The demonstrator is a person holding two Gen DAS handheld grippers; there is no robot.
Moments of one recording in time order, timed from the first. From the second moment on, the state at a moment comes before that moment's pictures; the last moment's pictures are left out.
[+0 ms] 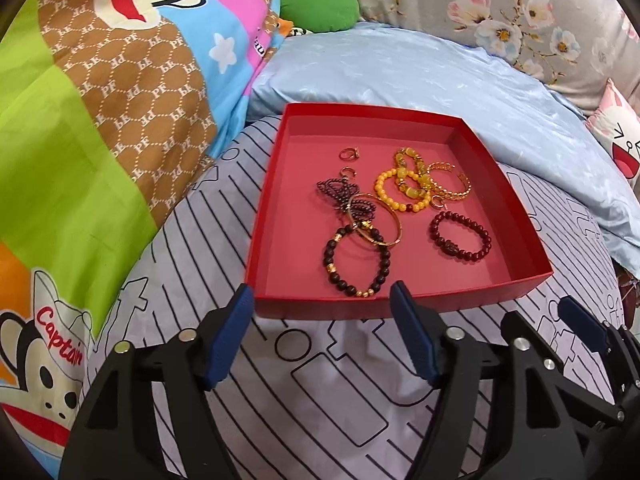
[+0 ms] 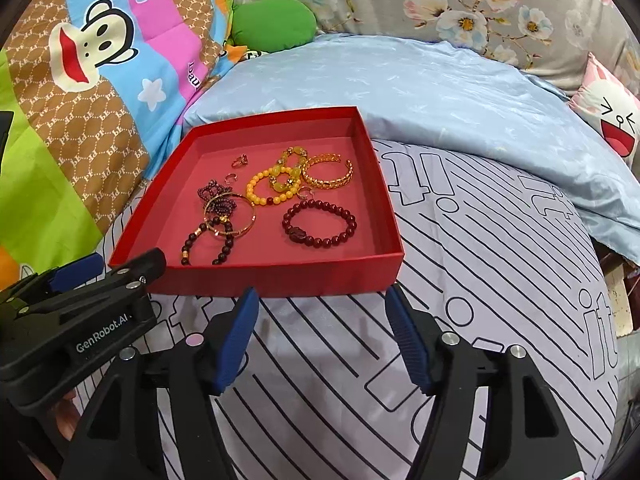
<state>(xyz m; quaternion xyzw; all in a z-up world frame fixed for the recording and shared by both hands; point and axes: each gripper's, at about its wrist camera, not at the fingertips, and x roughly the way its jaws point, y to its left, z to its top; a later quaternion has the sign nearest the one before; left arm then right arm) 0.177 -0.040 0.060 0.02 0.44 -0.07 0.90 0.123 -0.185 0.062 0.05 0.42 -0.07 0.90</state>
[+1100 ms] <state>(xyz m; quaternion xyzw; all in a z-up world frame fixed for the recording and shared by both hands) 0.152 -0.021 0.058 0.04 0.43 -0.04 0.90 0.098 -0.192 0.063 0.08 0.43 -0.06 0.90</state>
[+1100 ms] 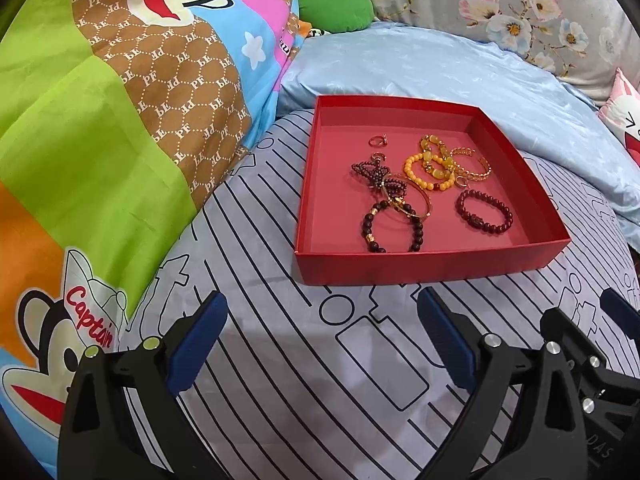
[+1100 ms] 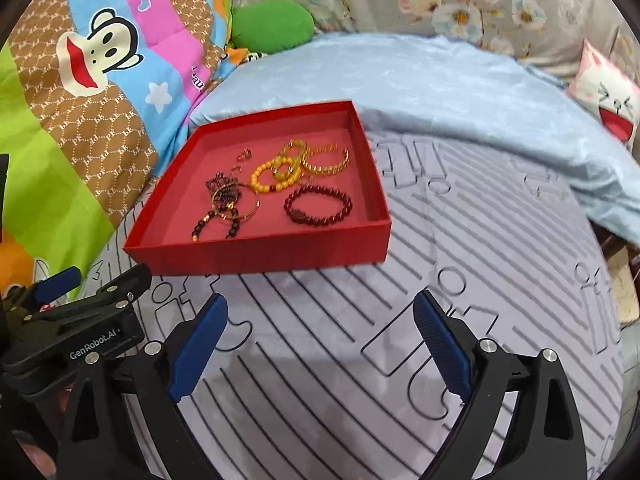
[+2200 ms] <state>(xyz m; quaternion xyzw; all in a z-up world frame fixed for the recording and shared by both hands) 0.146 -0.021 0.049 0.04 0.44 -0.04 0.90 0.090 -0.186 0.062 0.07 0.41 -0.07 0.91</state>
